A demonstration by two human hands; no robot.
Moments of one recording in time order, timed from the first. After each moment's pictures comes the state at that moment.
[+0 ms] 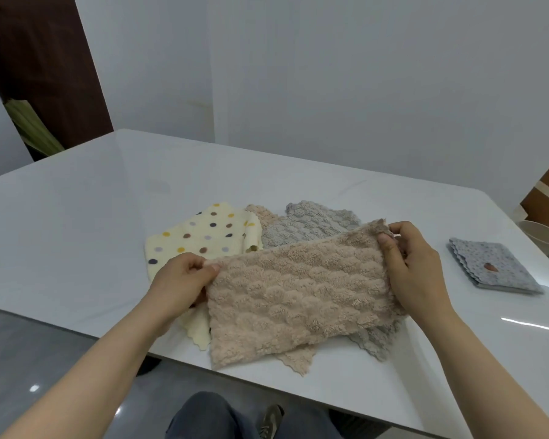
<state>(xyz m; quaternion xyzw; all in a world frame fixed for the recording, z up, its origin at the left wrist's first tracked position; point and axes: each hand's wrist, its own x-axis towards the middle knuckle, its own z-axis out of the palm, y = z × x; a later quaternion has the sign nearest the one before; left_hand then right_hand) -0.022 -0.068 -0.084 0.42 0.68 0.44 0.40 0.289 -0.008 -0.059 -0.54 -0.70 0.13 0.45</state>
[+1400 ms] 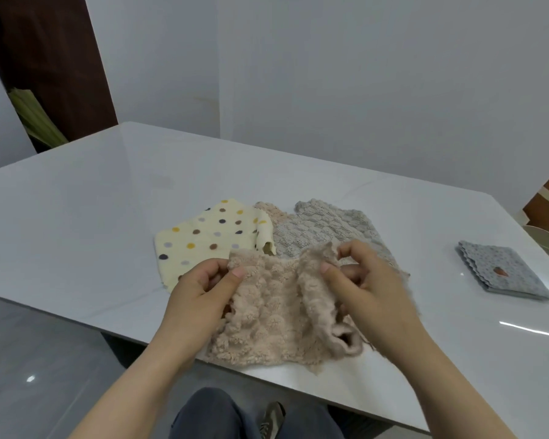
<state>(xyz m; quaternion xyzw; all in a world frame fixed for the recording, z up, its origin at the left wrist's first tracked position) 0.007 -0.112 -0.076 0.44 0.58 0.55 0.42 0.214 -0.077 -0.034 -0.50 -0.69 0.36 0.38</state>
